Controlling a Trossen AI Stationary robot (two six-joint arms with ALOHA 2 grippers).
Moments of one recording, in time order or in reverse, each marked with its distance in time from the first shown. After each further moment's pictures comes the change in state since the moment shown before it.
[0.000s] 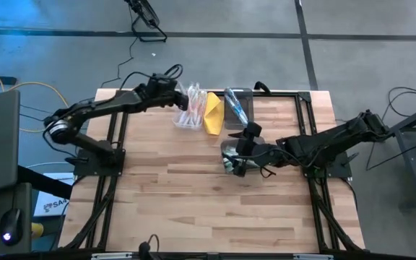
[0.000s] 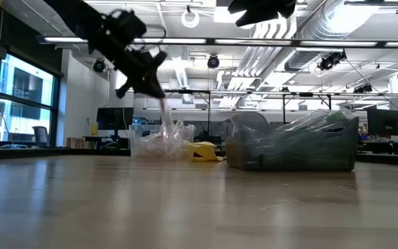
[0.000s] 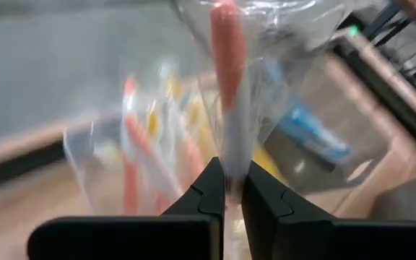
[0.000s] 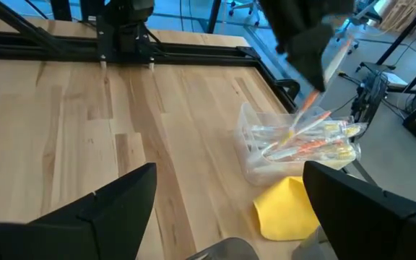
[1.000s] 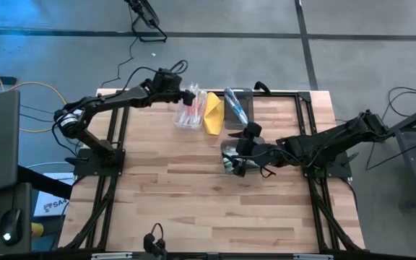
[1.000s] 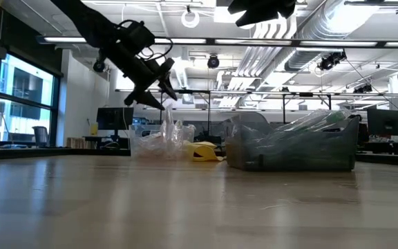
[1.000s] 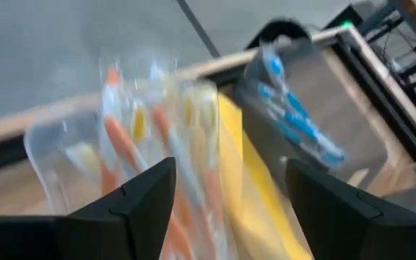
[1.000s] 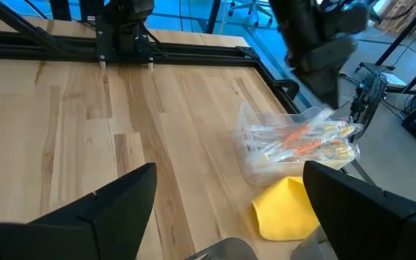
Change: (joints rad) left arm 0.048 0.139 0.081 -0.008 0.102 -0.071; right arm 0.000 0.000 0.000 0.000 0.000 -0.004
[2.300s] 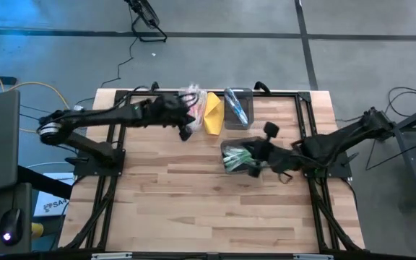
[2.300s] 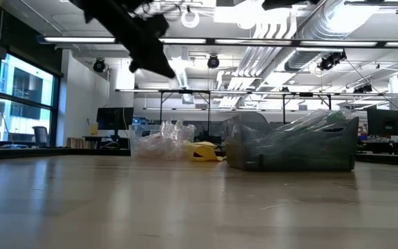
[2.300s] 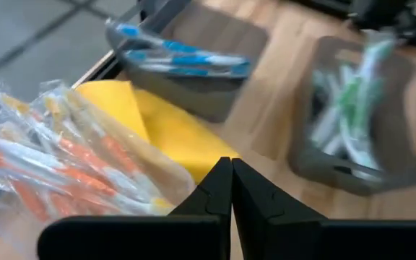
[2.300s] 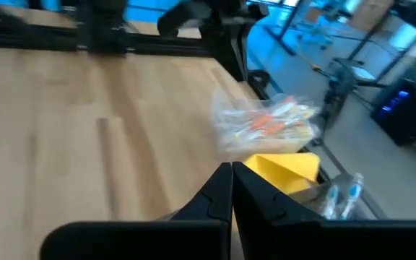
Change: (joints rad) left arm -0.366 -0.181 0.016 -0.222 -0.177 0.358; right arm 0.106 -0.115 0.000 -0.219 0.165 0.099
